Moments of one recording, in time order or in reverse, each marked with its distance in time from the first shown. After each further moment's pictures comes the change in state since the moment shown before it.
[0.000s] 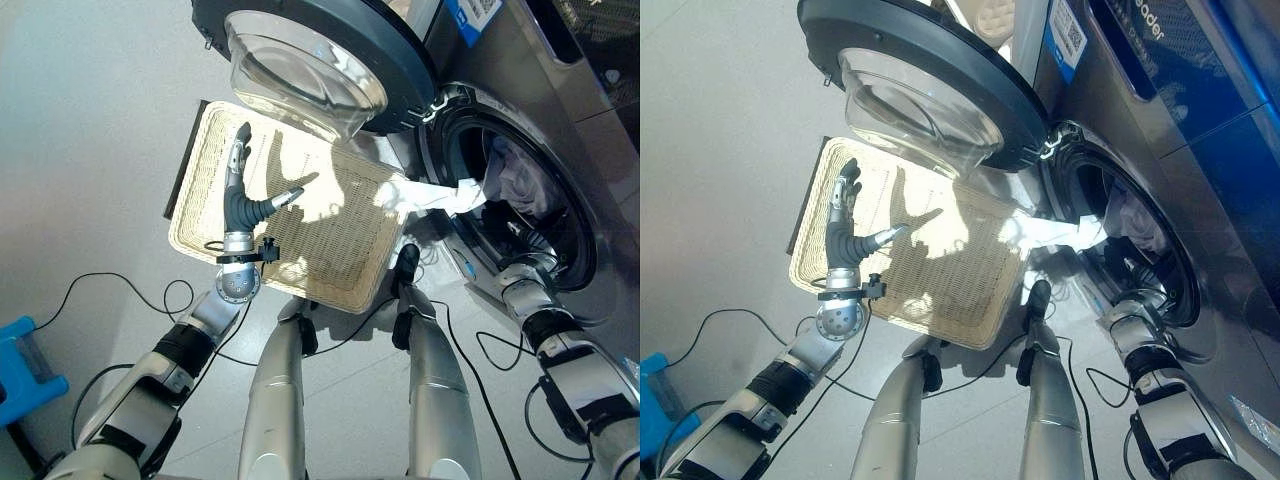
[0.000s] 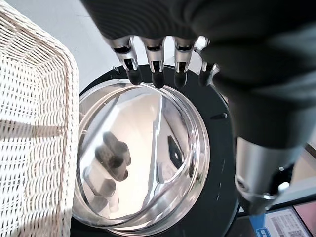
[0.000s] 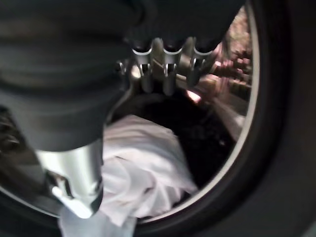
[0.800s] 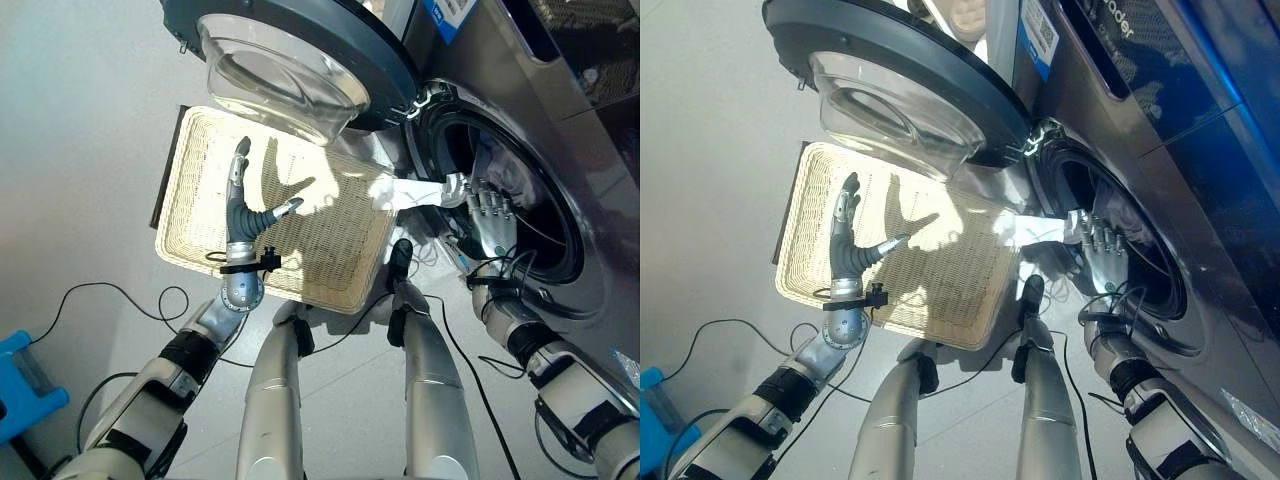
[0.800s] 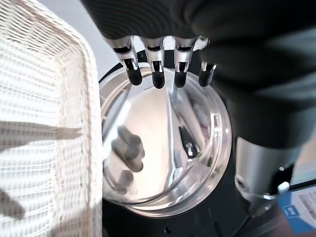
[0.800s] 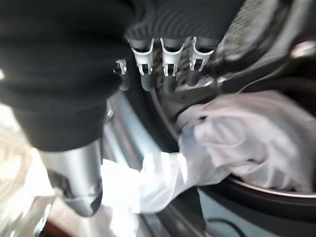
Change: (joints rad) left arm 0.003 -0.026 -0.010 0.095 0.048 -0.022 0.028; right arm -0.055 0.015 0.347 0.092 -0.570 -0.041 0.054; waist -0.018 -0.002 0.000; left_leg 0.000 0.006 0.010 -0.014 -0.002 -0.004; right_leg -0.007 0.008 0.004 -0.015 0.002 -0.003
